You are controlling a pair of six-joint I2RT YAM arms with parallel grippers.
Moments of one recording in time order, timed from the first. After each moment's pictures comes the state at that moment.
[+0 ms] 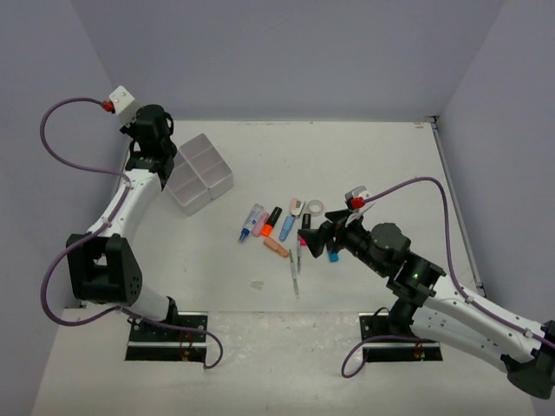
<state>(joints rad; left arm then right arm) -0.07 1.51 1.24 0.07 -0.73 -0.47 0.91 0.69 0.58 -0.02 0.17 0.31</state>
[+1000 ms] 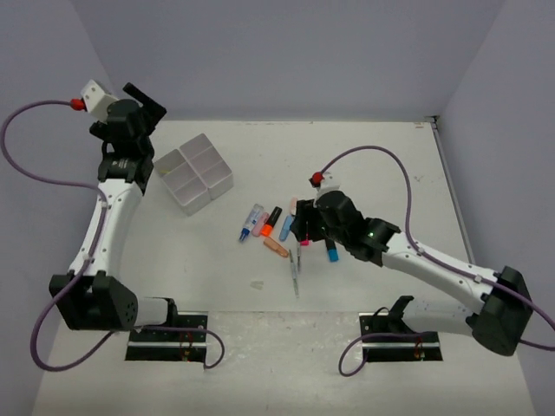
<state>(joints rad) -0.01 1.34 1.32 -0.19 -0.48 -0.66 0.86 1.17 0.86 -0.32 0.18 0.55</state>
